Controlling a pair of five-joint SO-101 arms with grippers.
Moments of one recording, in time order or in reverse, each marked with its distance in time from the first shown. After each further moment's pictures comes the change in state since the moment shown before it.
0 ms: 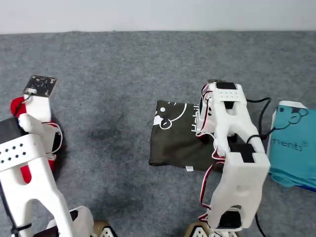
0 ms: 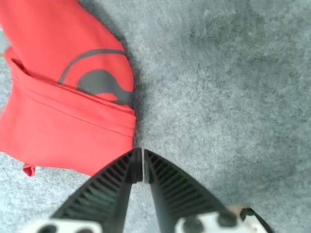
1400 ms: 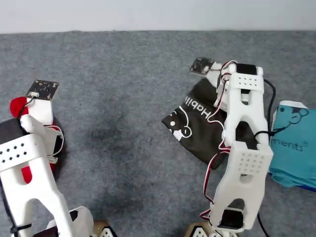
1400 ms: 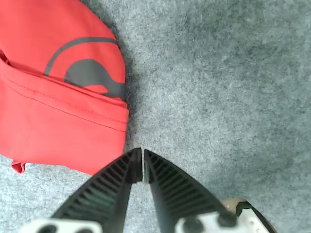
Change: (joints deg) left arm 0.0 0.0 2.2 0.0 0.0; right arm 6.2 7.0 -27.9 -4.2 63.8
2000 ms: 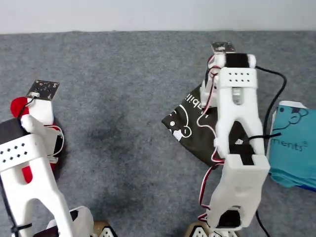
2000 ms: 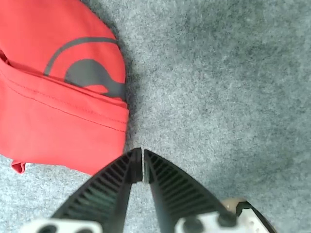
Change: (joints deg) left arm 0.0 0.0 0.0 0.0 0.0; right arm -7.6 -12.6 0.0 22.2 -63.6
